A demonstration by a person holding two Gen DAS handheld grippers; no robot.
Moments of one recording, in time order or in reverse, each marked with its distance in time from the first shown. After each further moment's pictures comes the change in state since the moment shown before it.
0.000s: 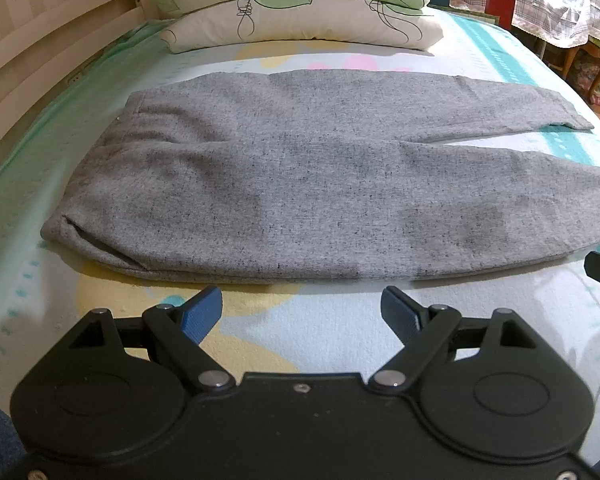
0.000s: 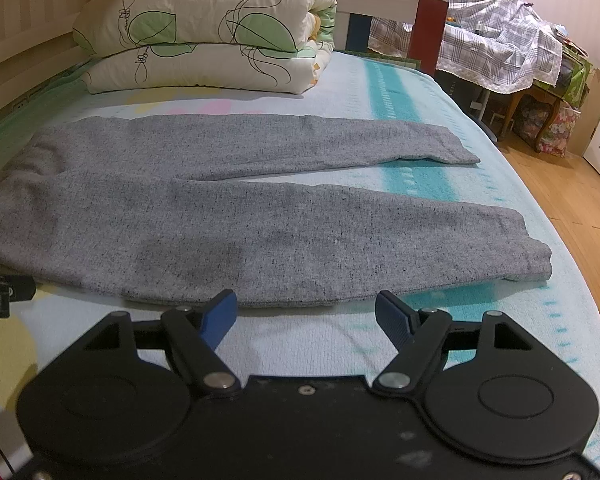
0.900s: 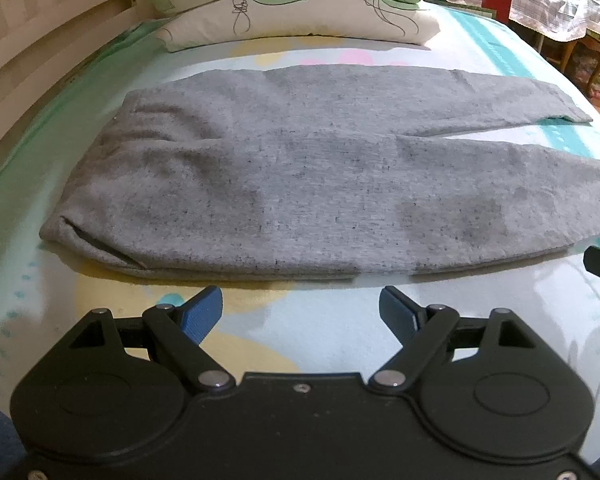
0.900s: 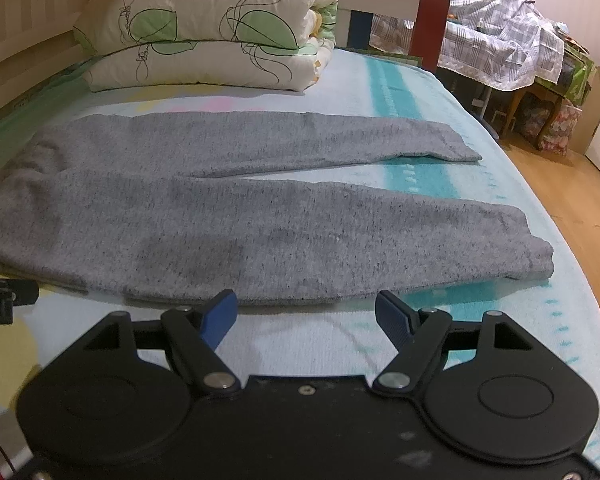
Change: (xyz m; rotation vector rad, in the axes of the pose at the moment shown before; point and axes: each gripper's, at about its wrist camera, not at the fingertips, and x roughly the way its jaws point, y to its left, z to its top) left arm 0.001 -0.001 0.000 0.012 0.006 -0.003; right arm 0.001 -0.001 0.002 0.001 0.011 0.005
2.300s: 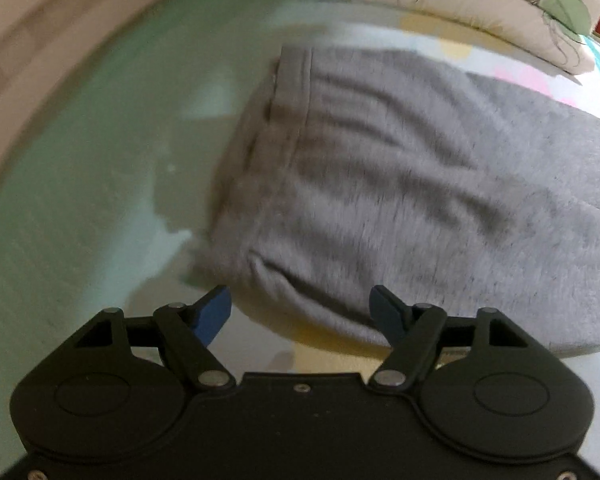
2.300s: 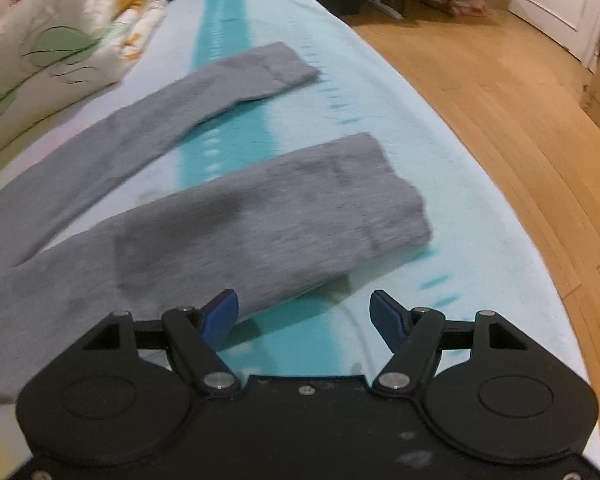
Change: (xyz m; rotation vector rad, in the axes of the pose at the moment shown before) left arm 0.075 0.232 0.062 -0.166 0.193 0.062; right arm 0.096 -0.214 0.038 0.410 0.275 -0.113
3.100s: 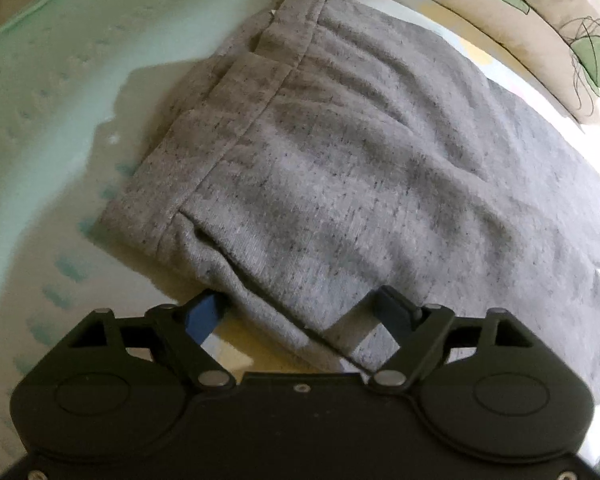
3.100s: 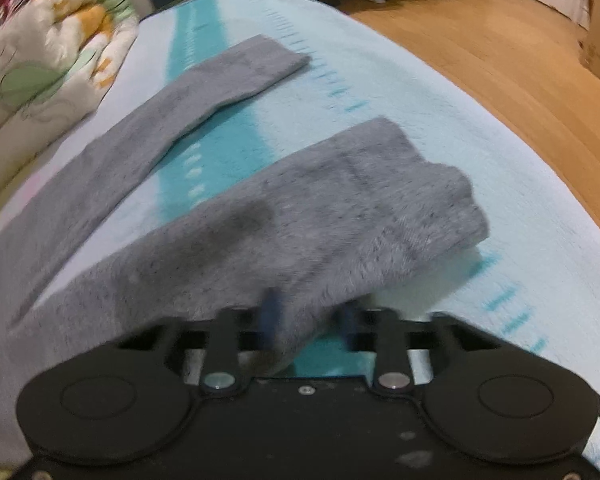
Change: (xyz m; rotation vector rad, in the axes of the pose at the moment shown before) left arm 0.067 0.005 0.004 -0.221 0.060 -0.184; right arm 0.068 0.022 0.017 0.079 -0.029 0.056
